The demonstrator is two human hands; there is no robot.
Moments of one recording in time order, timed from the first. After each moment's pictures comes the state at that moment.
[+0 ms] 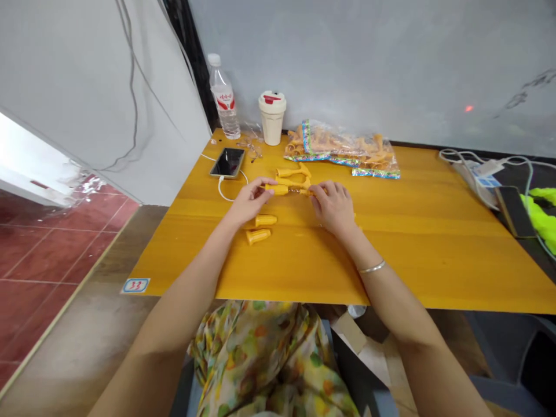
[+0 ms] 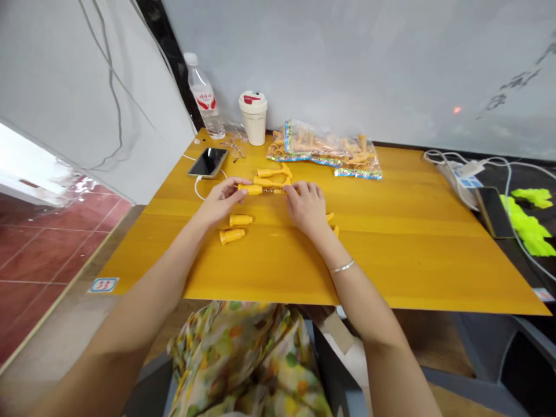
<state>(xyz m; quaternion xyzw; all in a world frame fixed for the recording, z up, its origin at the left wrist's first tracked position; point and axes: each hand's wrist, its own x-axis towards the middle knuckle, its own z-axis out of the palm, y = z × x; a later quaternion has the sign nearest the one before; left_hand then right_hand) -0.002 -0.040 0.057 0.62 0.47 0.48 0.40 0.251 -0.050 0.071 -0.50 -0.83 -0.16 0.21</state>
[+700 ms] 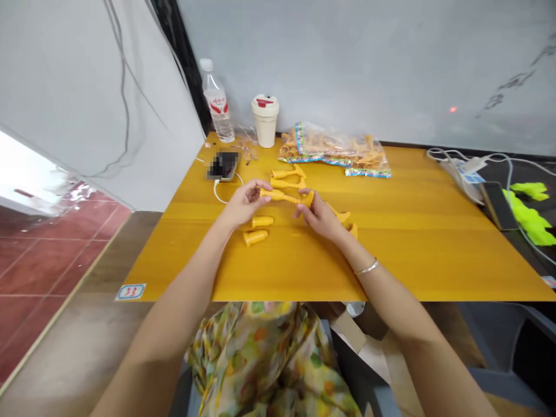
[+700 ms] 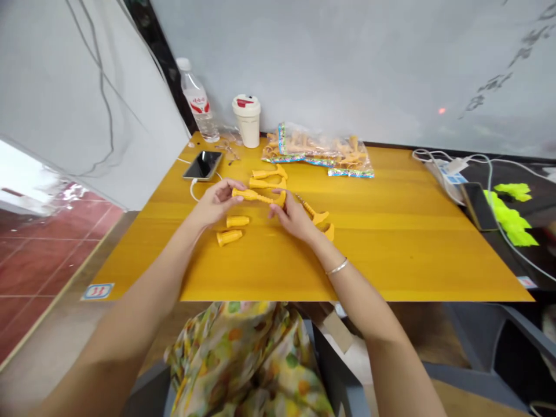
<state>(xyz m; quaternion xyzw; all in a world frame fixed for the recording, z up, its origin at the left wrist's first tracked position) -0.003 -0.038 0.052 0.62 0.38 0.52 0.45 0.244 -0.058 0.056 -0.44 -0.74 0.37 0.35</state>
